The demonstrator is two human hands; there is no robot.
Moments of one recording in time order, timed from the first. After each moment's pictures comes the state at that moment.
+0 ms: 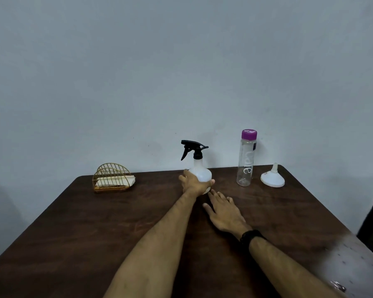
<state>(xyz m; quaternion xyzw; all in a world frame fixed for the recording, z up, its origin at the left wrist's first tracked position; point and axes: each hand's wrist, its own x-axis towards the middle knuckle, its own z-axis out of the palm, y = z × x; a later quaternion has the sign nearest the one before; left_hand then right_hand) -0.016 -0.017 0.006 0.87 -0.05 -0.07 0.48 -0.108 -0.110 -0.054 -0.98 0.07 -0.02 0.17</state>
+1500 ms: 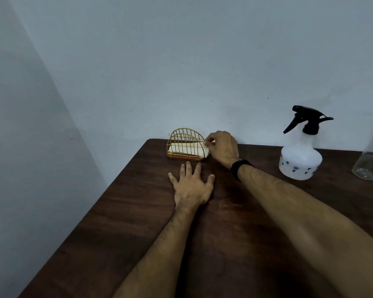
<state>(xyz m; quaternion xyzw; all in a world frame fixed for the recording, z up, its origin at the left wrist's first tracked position) 0.016 0.232 -0.046 0.99 -0.05 0.01 0.15 0.112 0.096 -0.010 -0.93 -0.03 -0.25 0.25</state>
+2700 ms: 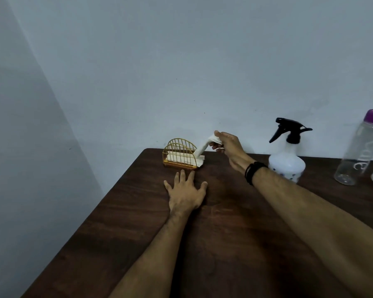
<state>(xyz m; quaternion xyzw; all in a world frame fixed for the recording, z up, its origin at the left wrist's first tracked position) 0.016 0.232 -0.042 0.99 -0.04 0.01 0.16 0.081 0.060 0.031 -0.70 -0.01 -0.08 0.71</state>
